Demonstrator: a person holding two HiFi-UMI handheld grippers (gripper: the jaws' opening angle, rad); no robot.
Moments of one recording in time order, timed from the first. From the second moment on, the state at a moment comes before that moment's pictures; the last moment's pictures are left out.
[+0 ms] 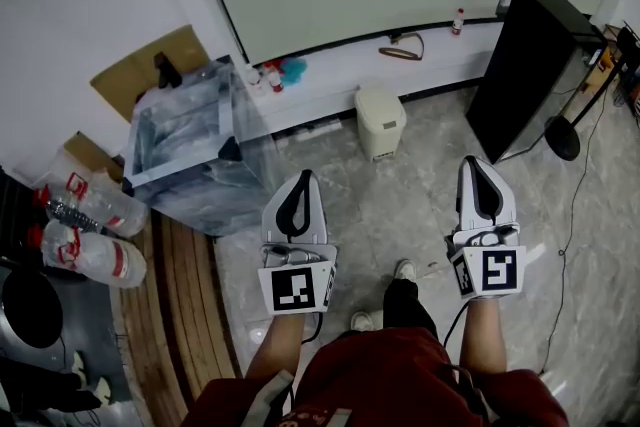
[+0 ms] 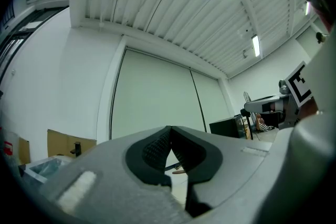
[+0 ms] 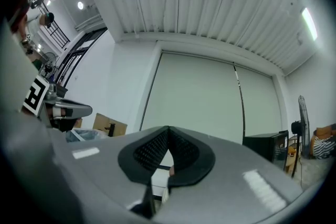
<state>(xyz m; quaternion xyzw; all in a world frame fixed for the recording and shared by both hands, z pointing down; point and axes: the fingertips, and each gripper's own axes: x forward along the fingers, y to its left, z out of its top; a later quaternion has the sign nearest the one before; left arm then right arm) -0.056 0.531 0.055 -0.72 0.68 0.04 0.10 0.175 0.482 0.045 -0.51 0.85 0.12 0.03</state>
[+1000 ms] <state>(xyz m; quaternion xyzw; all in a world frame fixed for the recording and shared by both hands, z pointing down) 0.030 0.273 0.049 -0.74 0.67 0.02 0.09 0.262 0.235 0.059 -0.51 0.85 0.07 0.06</state>
